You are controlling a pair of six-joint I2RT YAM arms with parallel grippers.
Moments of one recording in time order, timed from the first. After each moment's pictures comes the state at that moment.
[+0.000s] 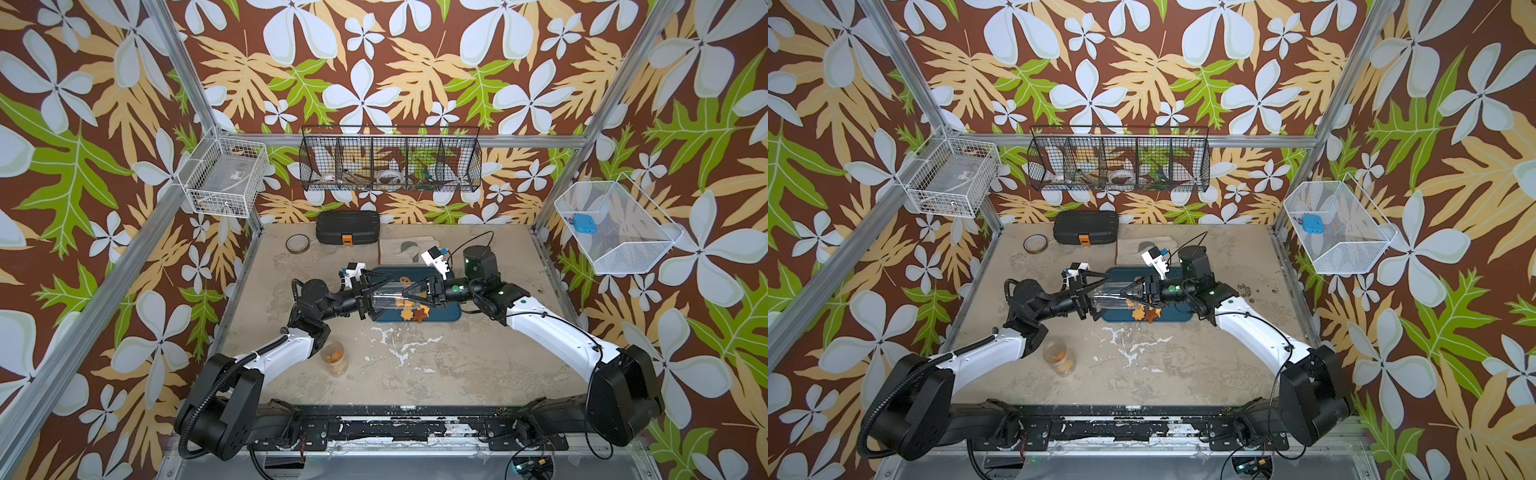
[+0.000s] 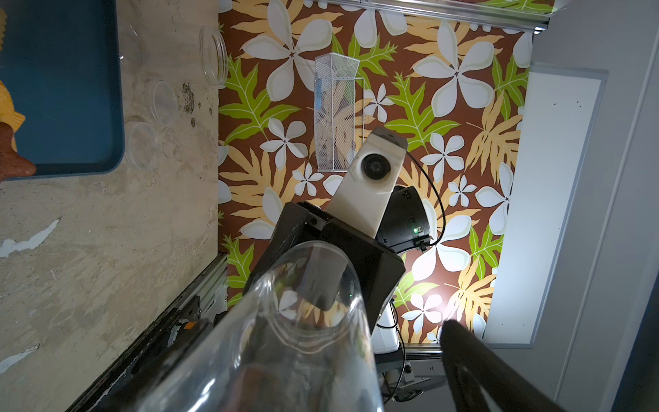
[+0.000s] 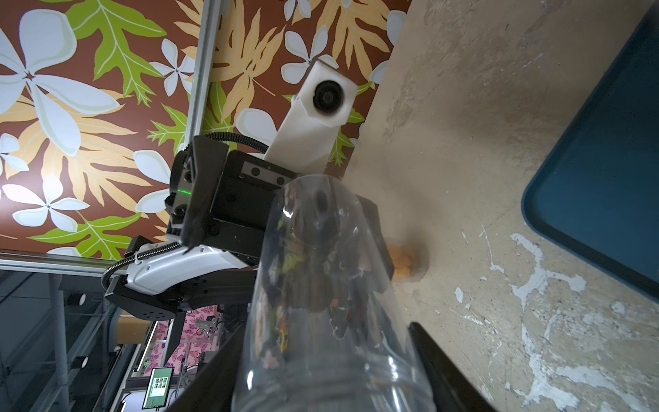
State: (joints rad) left arm -0.39 1.33 0.57 0.89 0.86 -1.75; right arm 0.48 1.41 1.02 -0.08 -0.98 0.76
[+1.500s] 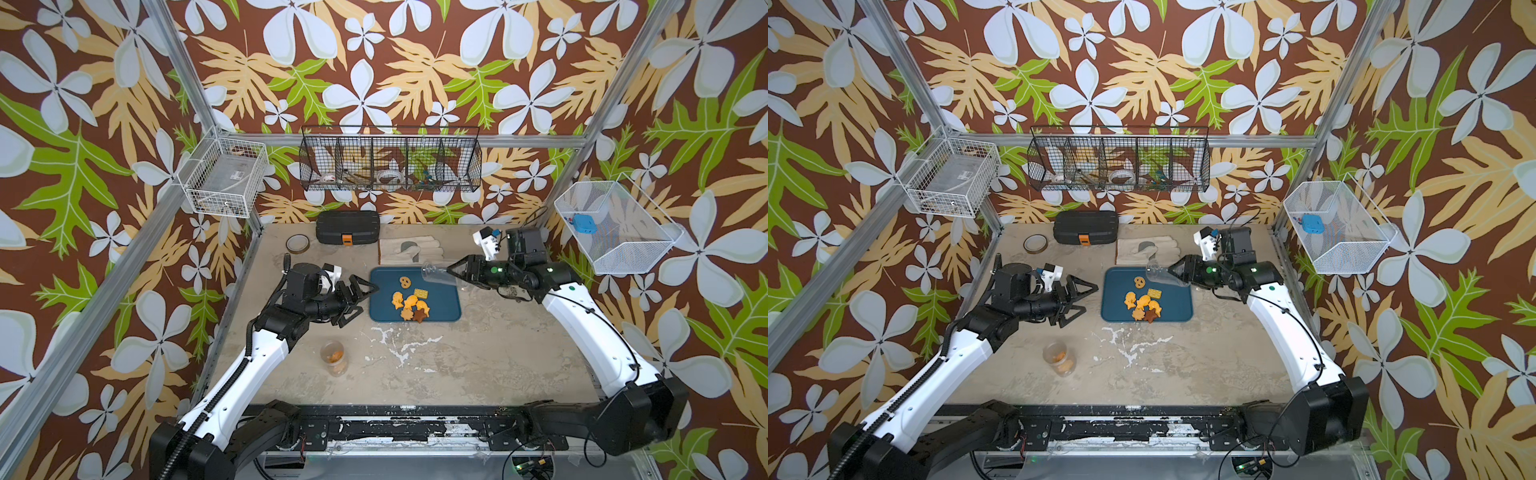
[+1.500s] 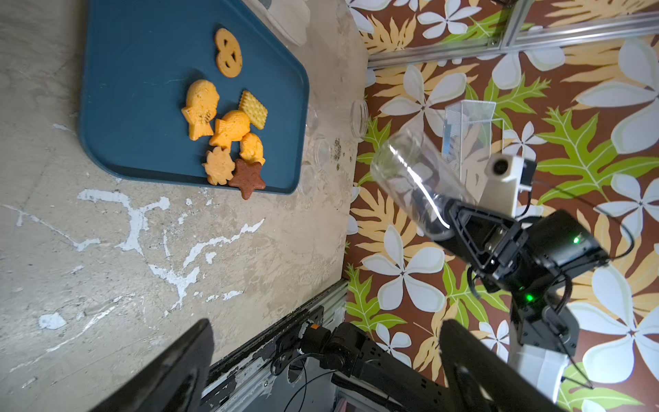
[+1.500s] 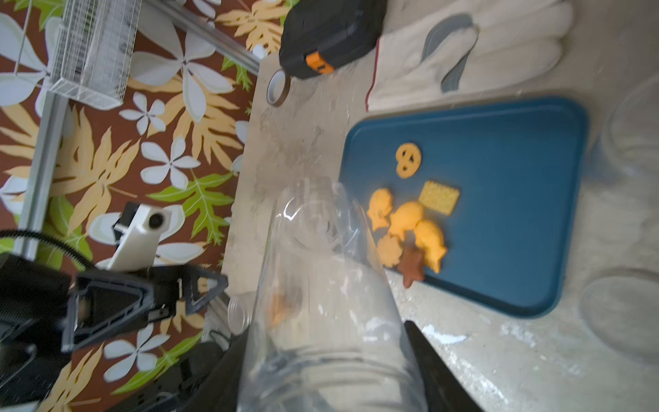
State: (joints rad) left arm -0.33 1.05 0.89 -0.39 0.66 -1.08; right arm 0.21 1.39 1.37 -0.75 -0.57 0.44
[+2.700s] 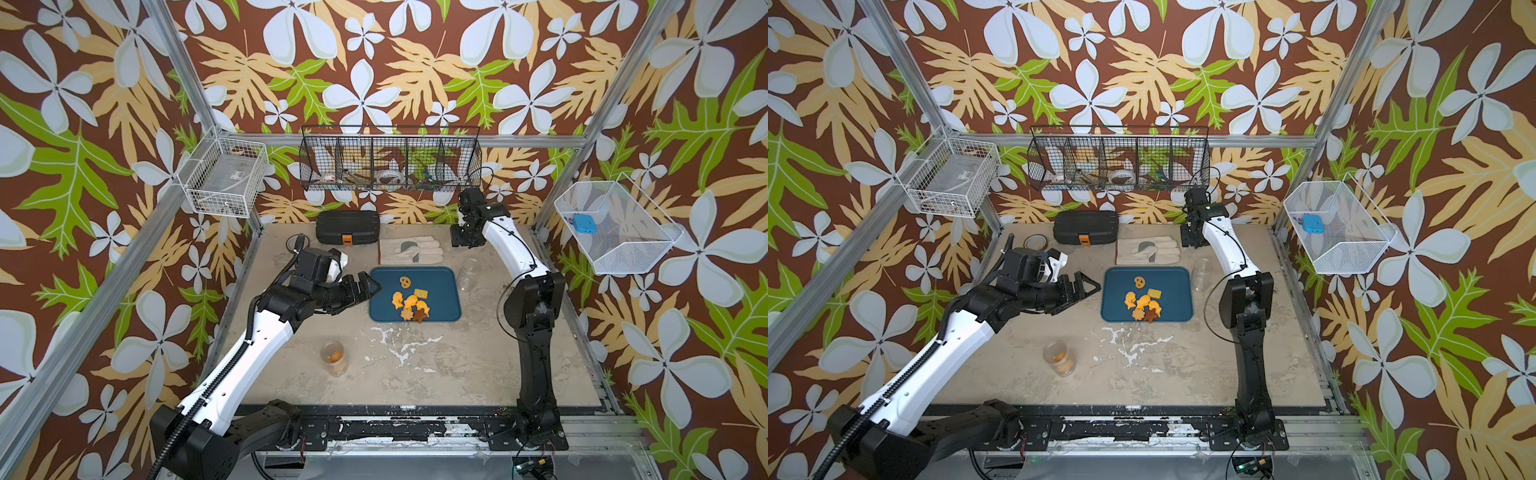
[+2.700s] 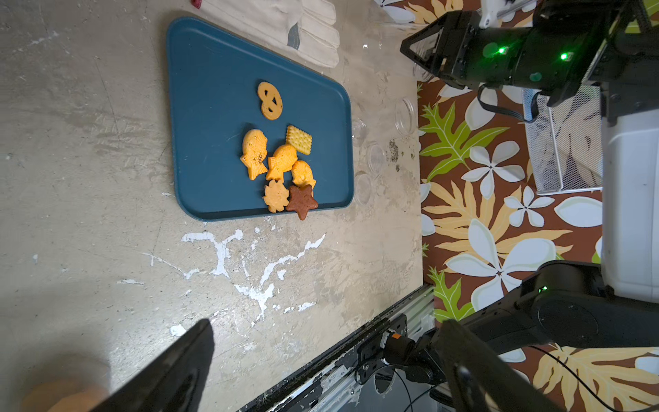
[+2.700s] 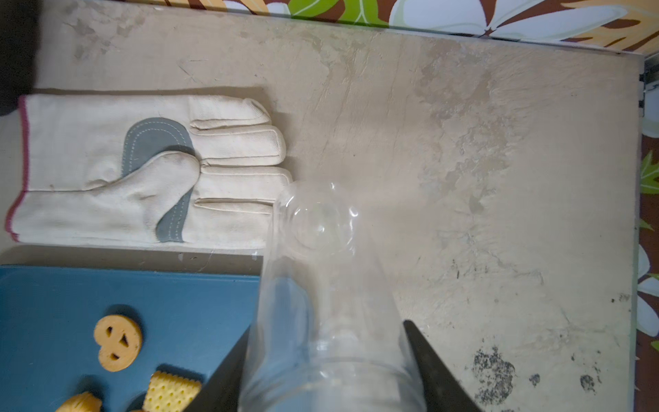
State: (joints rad) left arm -0.40 1.17 1.14 -0.70 0.45 -0.73; right arm 0.22 2.31 2.32 -1.10 0.14 0.11
